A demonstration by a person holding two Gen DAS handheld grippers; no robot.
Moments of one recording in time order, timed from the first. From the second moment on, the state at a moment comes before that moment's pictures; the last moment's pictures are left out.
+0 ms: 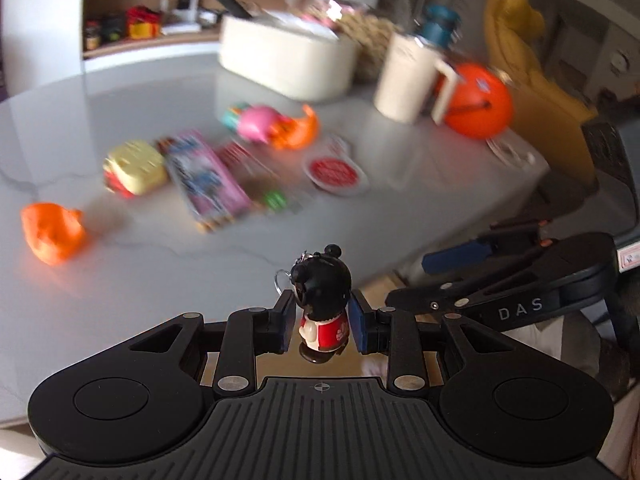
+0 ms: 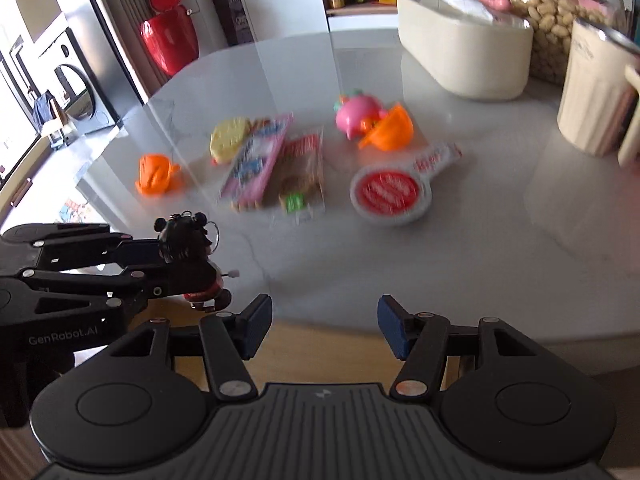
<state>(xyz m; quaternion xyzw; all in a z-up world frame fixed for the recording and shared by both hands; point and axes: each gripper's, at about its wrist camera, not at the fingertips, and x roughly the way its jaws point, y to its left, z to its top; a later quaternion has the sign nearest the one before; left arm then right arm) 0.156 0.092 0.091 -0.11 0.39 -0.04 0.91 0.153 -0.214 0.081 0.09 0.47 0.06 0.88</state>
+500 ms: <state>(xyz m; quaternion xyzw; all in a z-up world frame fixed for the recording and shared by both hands) 0.154 0.105 0.085 -0.16 0.39 -0.07 0.91 0.126 -0.223 0.012 0.09 0.52 0.04 0.85</state>
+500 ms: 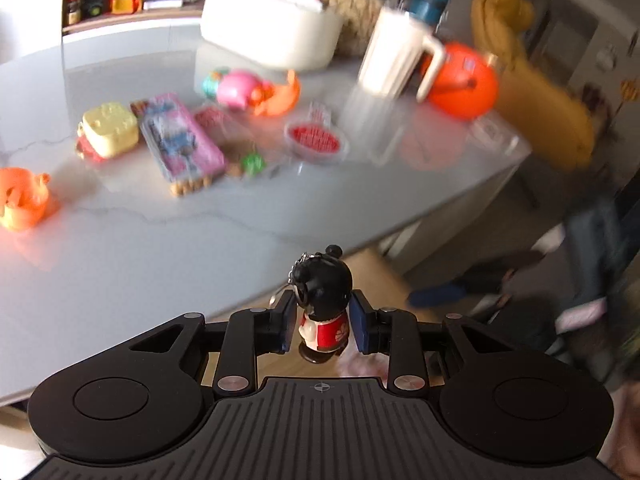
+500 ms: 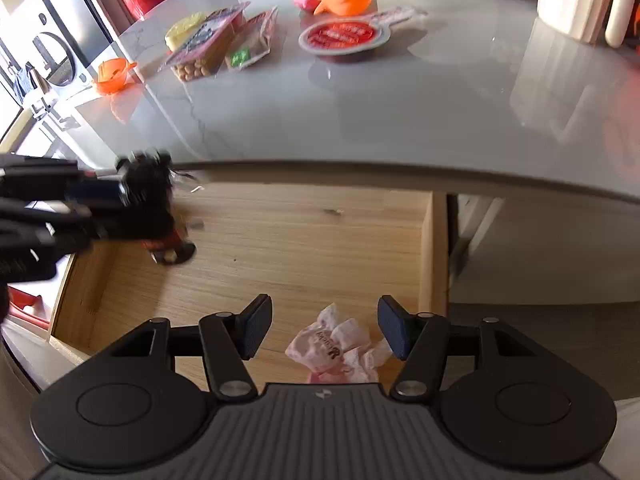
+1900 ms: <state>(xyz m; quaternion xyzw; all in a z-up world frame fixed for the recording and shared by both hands) 0.237 -0.014 -0.027 -0.16 0.65 -0.12 0.73 0.122 -0.301 0.016 0.16 0.50 -0.03 0.85</state>
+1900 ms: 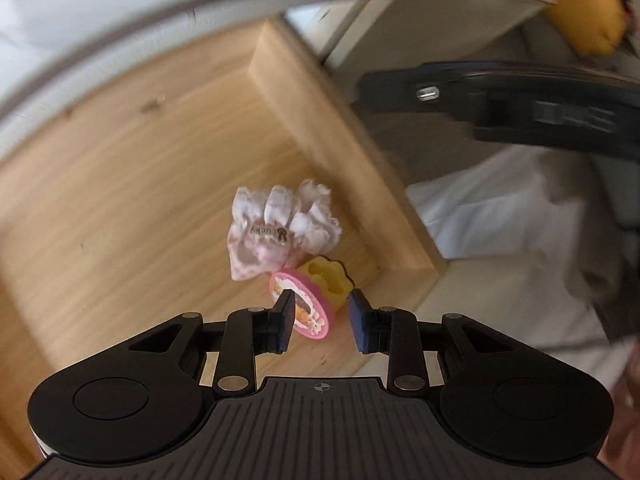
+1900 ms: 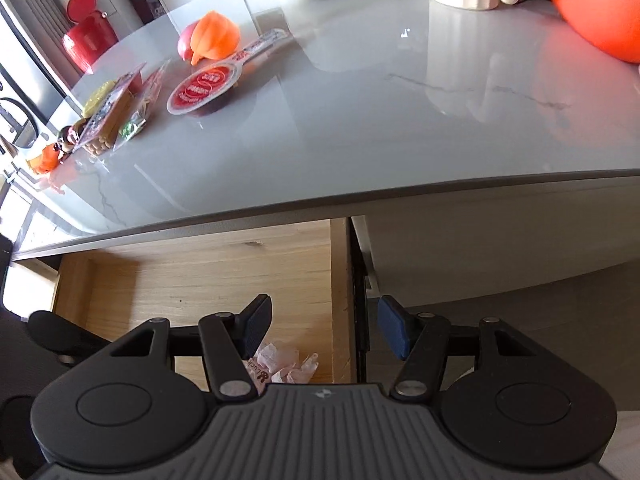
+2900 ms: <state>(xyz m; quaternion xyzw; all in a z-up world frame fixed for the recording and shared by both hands) 0.235 -0.011 -0.056 -0.16 0.67 -0.11 0.72 0.122 -0.313 0.010 0.20 0.49 -0.06 0.85</state>
